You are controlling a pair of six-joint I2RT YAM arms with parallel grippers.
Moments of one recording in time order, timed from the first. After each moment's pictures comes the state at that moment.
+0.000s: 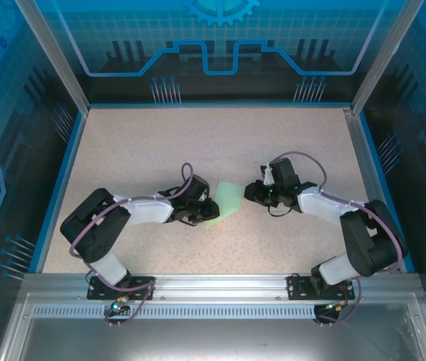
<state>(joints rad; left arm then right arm) -0.68 1.64 0.75 -0.06 0.25 -0.92 0.40 1.47 0.70 -0.13 -0.42 0.69</state>
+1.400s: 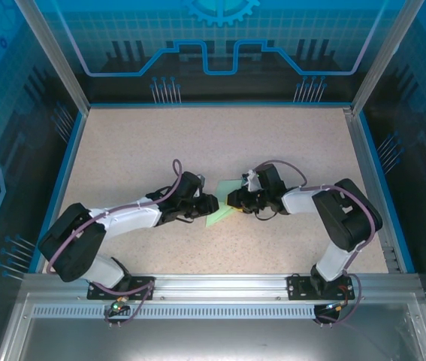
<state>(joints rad) -0.68 1.47 0.72 -0.09 0.20 -0.92 0.48 1.72 0.68 0.20 -0.69 0.81</state>
